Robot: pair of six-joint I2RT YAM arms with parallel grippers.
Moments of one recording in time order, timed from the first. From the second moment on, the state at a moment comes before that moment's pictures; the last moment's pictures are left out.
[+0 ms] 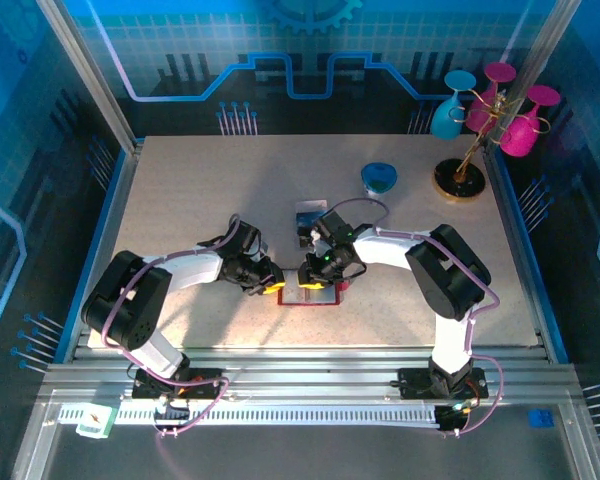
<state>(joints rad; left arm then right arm) -0.41 1.61 0.74 -0.27 0.55 -0.89 0.65 1.90 1.10 -0.43 -0.55 0.65</state>
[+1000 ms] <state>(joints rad) -0.43 1.67 0.77 -0.16 0.64 -0.93 0.65 1.85 1.07 -0.36 -0.58 0.71</state>
